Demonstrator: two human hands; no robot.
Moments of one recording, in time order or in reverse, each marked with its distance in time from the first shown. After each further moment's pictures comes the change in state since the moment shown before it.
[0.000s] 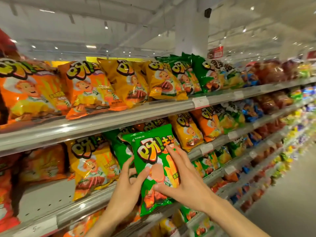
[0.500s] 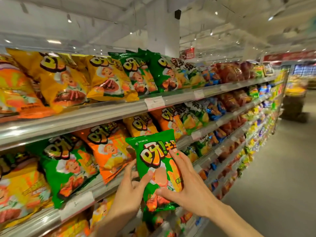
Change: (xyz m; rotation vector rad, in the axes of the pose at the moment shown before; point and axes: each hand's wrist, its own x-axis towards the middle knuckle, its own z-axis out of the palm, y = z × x) left_hand 0.040 0.018 0.164 -0.073 -0.171 -0.017; right_hand -0.032 0.131 -0.083 0.010 0.072 0.173
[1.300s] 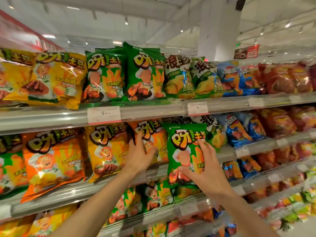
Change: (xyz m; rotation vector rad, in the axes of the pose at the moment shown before) left_hand 0.260 0.016 0.188 0.631 0.379 -0.126; right_hand 0.184 0.259 -0.163 0.147 -0.009 -0.062
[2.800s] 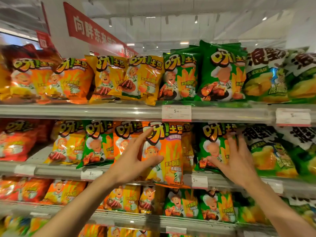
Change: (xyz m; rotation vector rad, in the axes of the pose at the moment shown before) left_hand -0.103 -0.071 -0.172 0.014 0.127 0.114; right_hand 0.116 -0.004 0.120 -0.365 -0.013 -0.237
